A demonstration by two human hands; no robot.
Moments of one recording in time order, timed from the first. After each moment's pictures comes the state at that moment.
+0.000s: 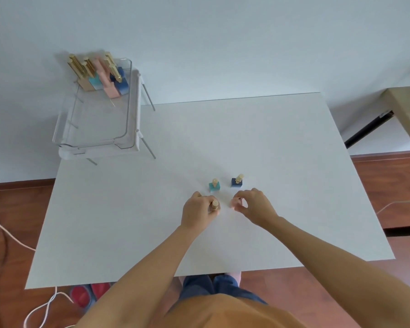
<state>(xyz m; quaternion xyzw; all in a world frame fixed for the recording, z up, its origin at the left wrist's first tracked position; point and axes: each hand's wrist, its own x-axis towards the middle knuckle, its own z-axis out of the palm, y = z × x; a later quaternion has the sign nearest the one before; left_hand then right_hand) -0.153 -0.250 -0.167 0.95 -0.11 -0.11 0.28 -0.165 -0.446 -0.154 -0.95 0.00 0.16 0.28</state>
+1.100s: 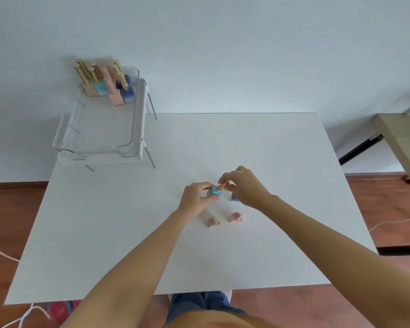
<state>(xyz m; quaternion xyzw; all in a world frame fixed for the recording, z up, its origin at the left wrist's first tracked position) -0.081 -0.245 -0.164 0.88 -0.06 -0.16 0.44 -0.087 -0.420 -0.089 -0.96 -0.12 0.11 0.21</state>
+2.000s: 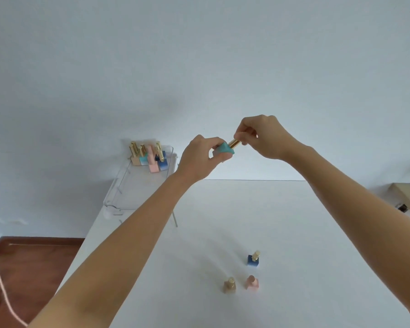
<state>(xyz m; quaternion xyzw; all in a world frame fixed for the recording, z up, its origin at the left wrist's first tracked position) 0.012 -0.226 0.107 0.89 -0.22 0.16 0.36 0.005 -0.420 0.169 -0.93 -0.21 -0.11 0.29</state>
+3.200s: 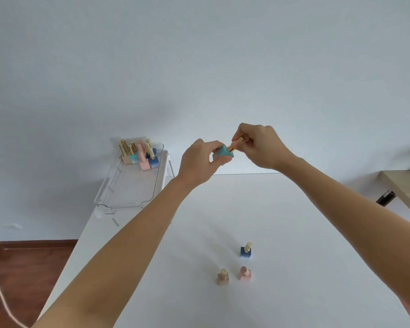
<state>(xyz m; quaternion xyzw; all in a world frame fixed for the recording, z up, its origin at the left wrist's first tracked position) 0.000 -0.255 0.091 0.91 -0.22 0.17 0.32 -0.016 -0.440 0.137 -0.92 -0.18 -0.14 0.33</state>
